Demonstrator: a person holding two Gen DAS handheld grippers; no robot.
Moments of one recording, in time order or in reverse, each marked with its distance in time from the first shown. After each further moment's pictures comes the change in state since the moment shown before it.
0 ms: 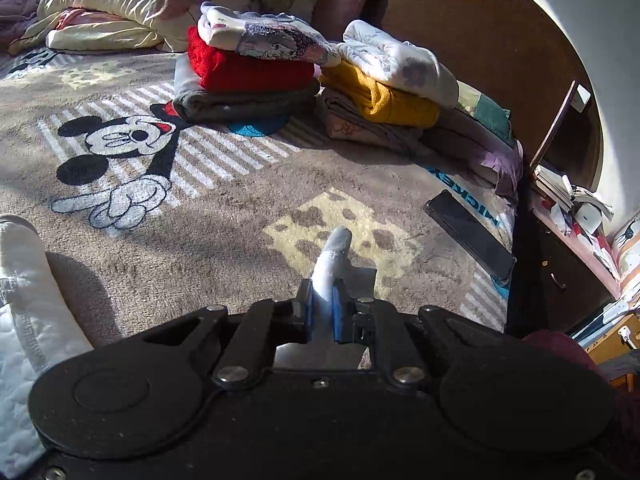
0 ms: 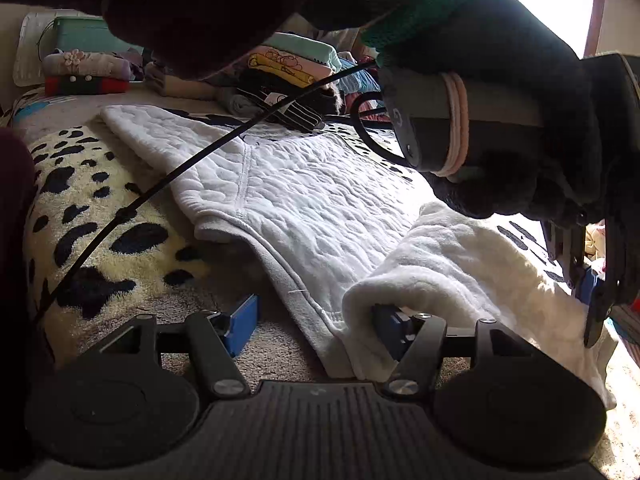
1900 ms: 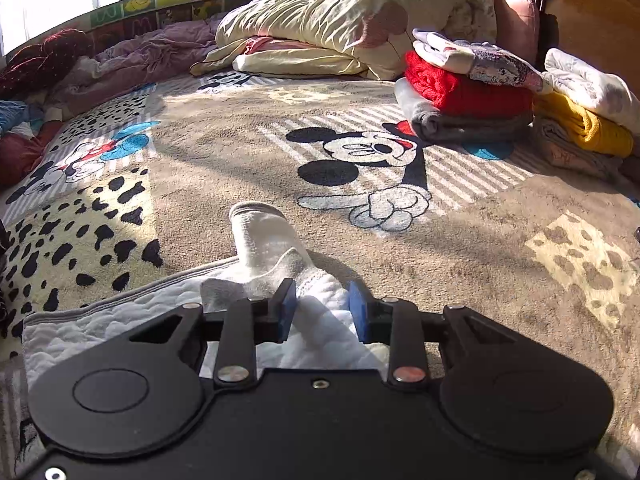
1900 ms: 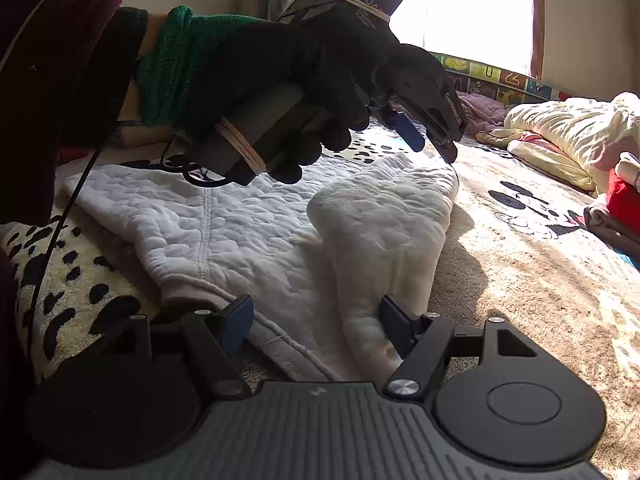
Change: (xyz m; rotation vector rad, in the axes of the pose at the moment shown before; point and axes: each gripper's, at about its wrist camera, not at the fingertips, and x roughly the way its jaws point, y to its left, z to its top) left arm 0.008 0.094 -0.031 -0.020 -0.033 0.584; right arm 0.017 -0.029 0.009 0.244 -0.011 0.014
